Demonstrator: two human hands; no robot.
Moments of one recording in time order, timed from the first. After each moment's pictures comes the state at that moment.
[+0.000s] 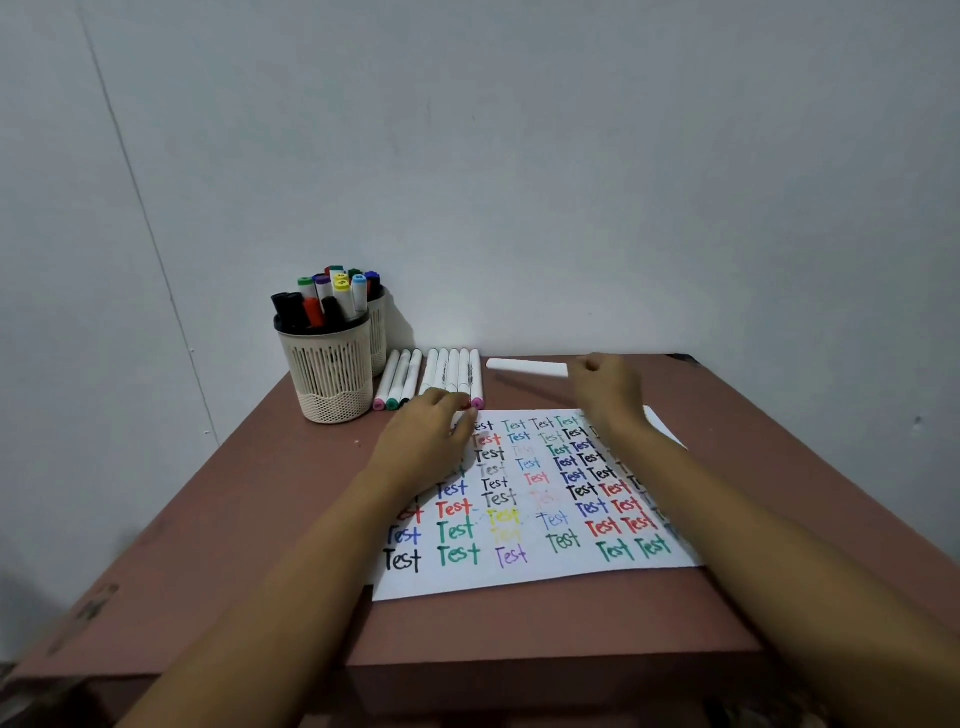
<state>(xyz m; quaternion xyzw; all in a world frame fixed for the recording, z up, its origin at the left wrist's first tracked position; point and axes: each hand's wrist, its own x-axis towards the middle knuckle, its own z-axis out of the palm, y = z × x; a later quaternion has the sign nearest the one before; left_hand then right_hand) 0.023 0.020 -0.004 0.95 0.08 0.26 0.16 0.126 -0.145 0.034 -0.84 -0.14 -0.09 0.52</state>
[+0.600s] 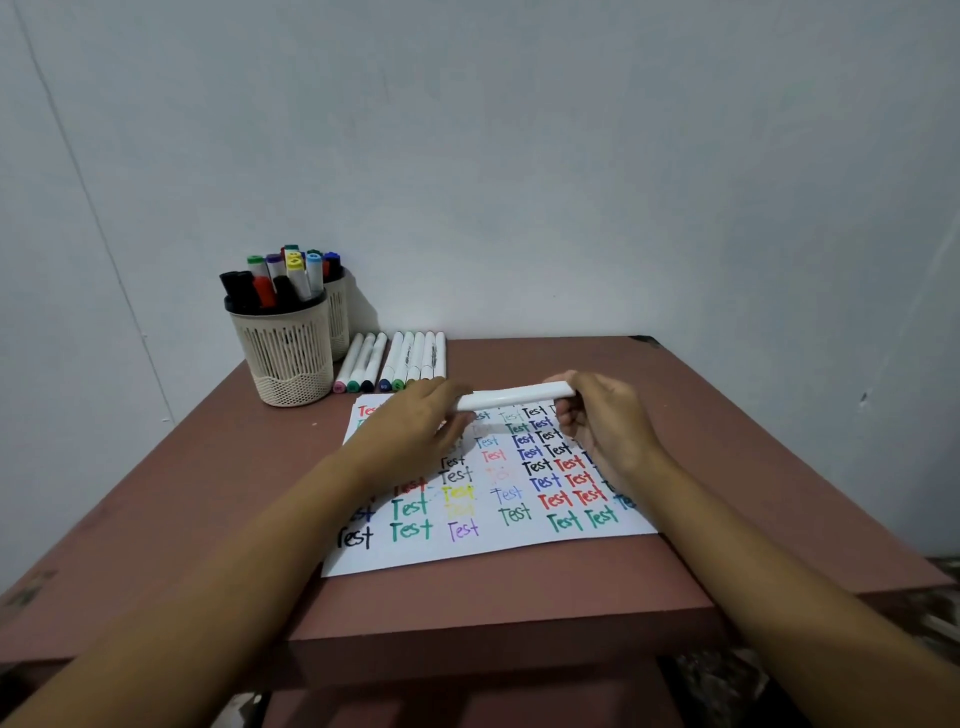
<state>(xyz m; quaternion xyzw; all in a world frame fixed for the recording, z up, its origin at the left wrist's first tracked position) 0.009 -0.011 0.002 0.95 -0.08 0.29 0.11 0.085 -0.202 0.019 -0.62 -0.16 0.10 0.76</state>
